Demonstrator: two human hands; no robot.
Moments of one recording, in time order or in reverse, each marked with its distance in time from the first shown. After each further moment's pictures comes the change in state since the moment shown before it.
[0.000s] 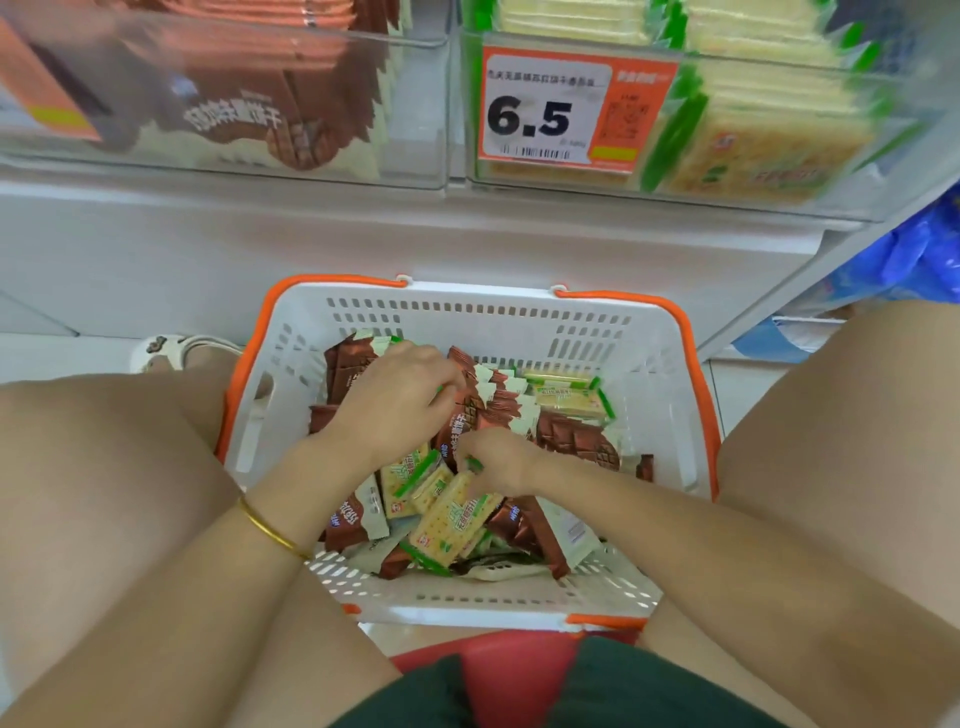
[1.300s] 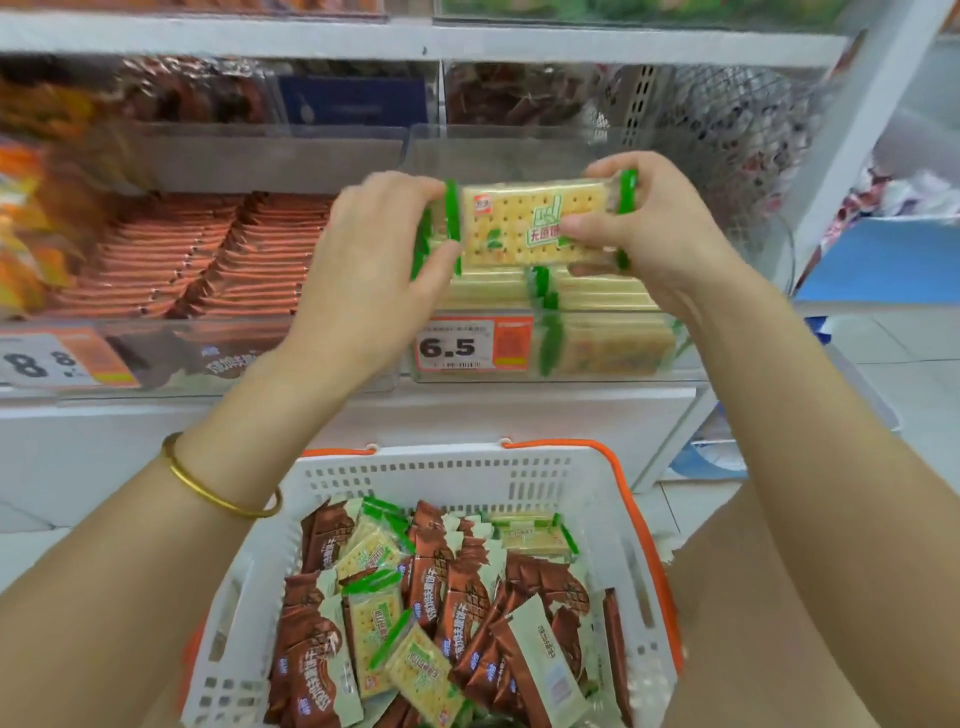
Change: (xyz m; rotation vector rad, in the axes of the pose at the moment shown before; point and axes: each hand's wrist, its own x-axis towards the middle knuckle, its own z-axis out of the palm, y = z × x) left_hand 0.074 0.123 -0.204 0.130 0.666 0.211; right_hand -0.208 -0.037 -0.293 0.898 1.152 -0.209
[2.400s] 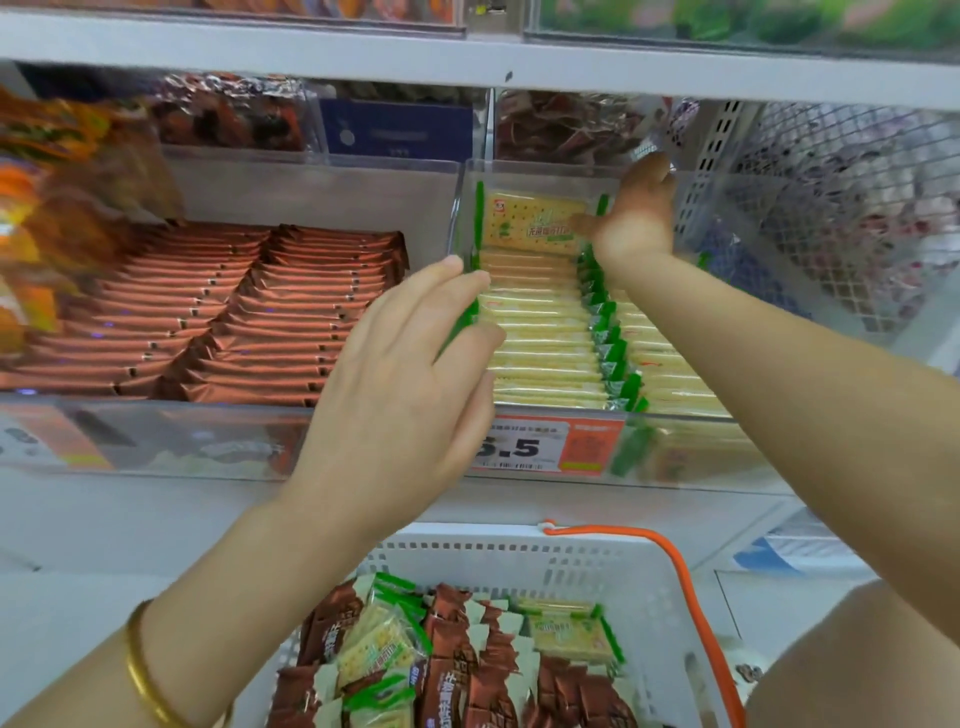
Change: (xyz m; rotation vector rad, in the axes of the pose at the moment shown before) left_hand -0.011 -0.043 0.031 0.164 0.016 0.214; right_hand 0.180 0.046 0.063 -0.755 0.324 0.016
